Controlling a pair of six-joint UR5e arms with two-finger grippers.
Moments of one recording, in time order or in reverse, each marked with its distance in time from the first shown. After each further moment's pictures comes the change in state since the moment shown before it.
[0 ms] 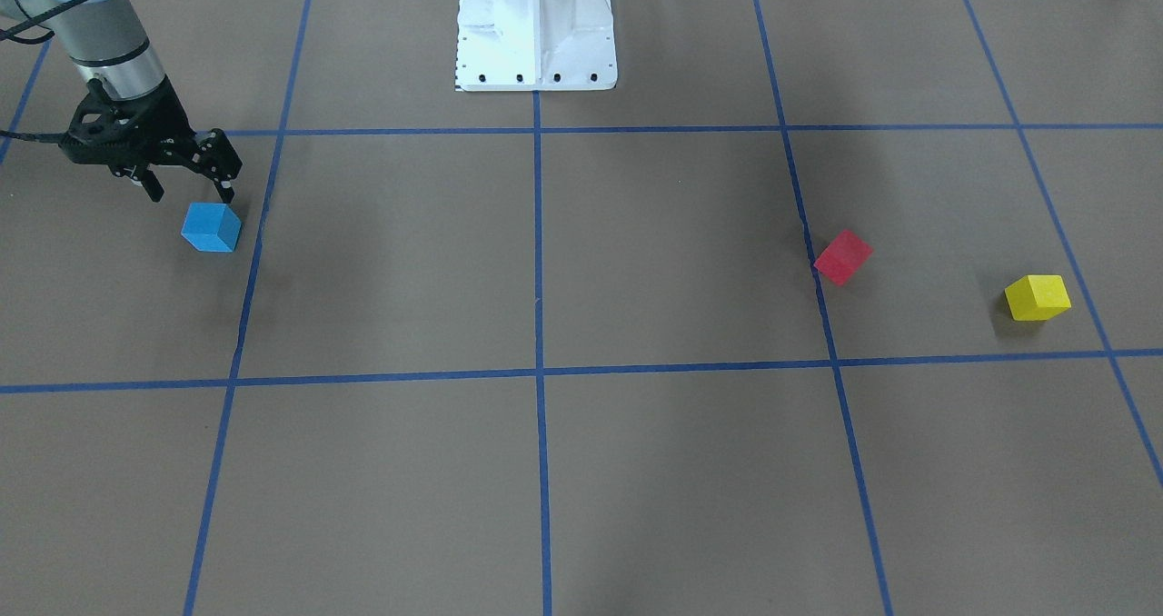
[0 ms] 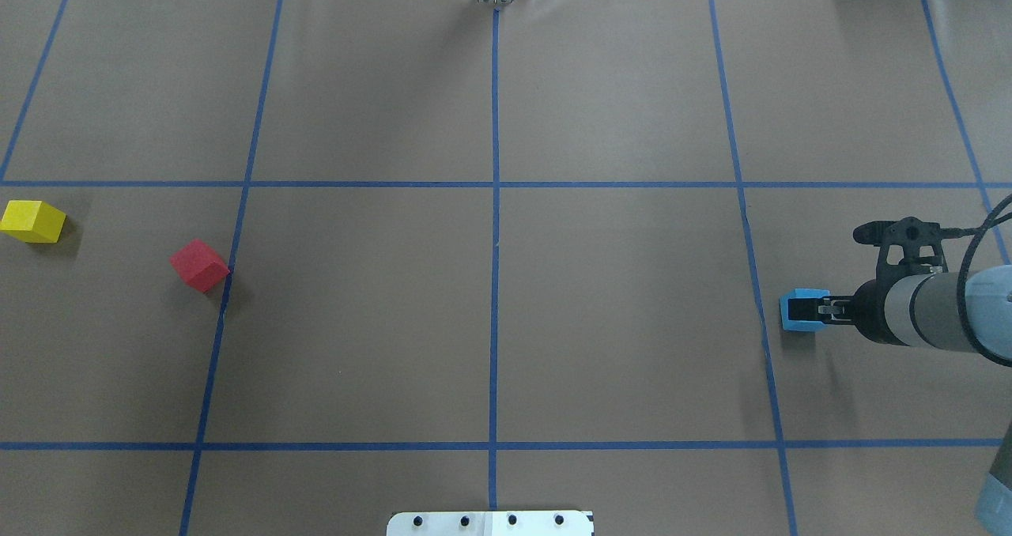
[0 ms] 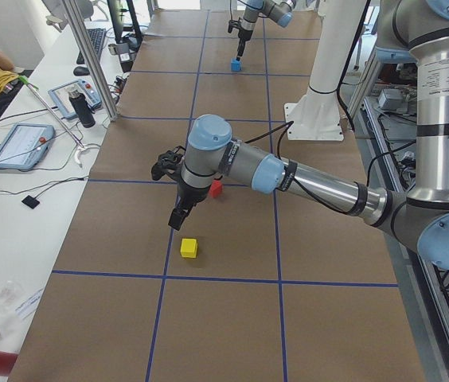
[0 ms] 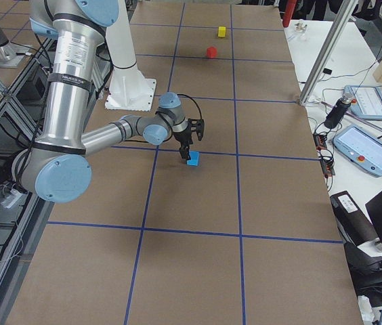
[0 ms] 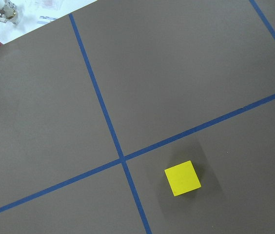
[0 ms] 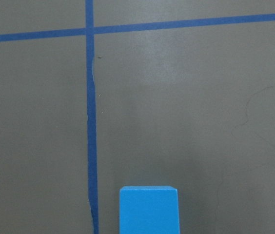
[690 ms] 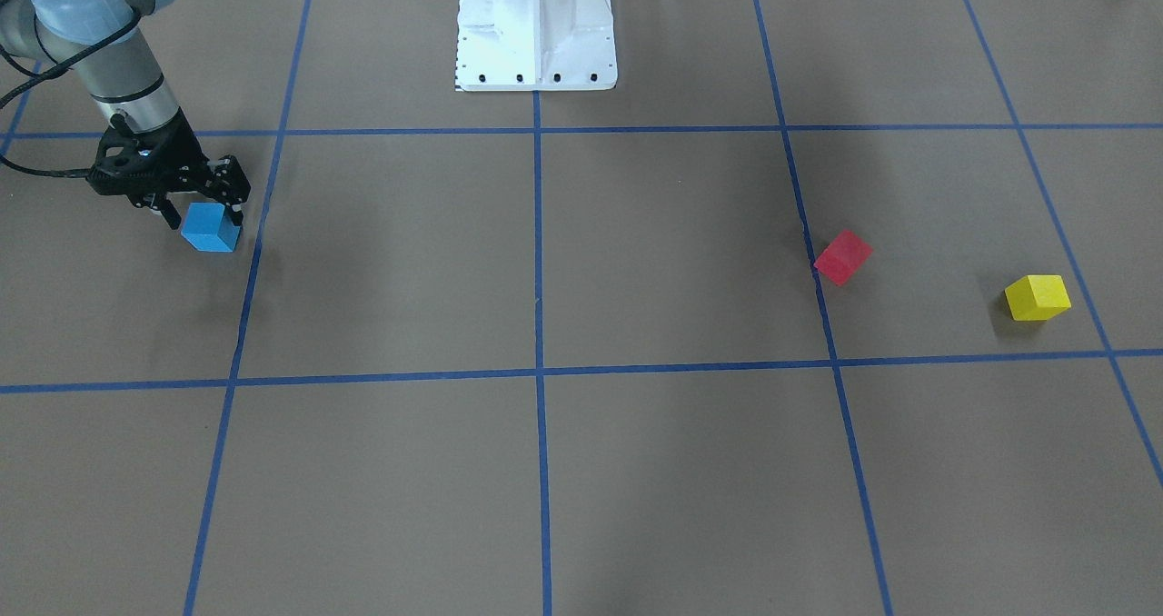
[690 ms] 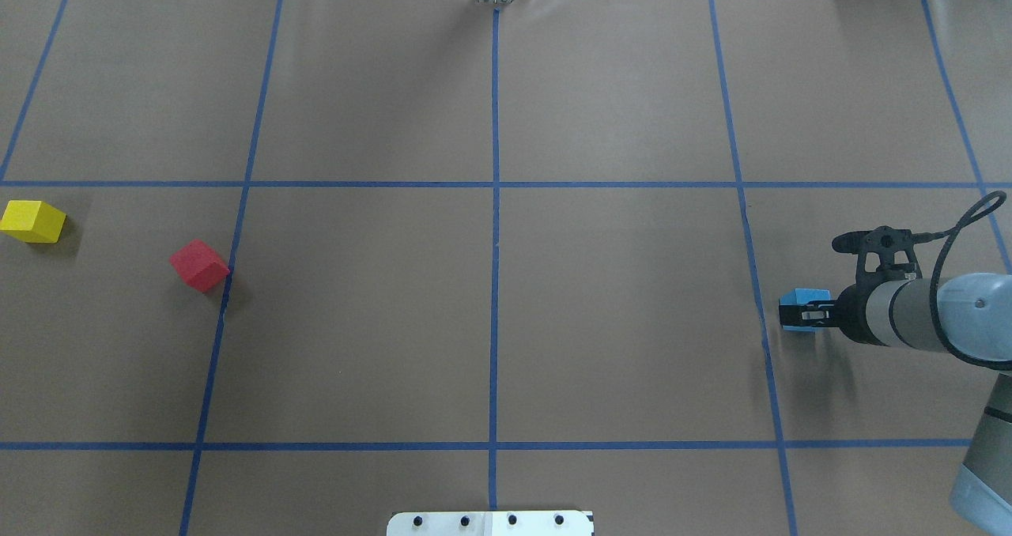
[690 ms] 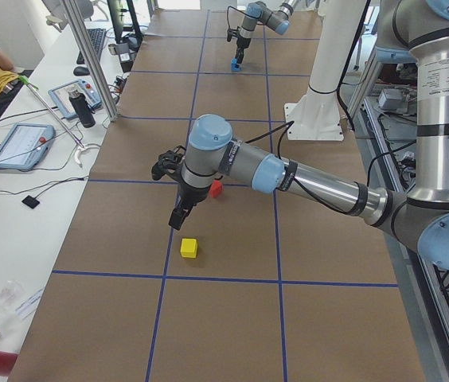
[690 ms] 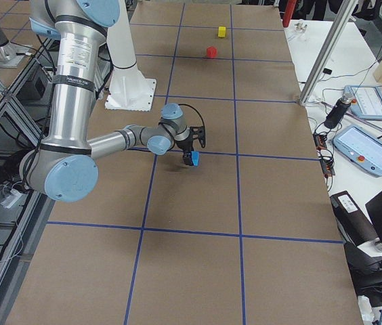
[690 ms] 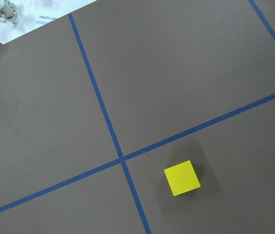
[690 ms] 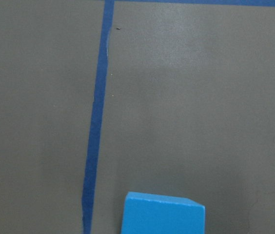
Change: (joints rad) left arm 0.000 0.001 -0.002 0.000 -0.001 0.000; right arm -0.009 0.031 -0.113 0.102 -0.003 -0.045
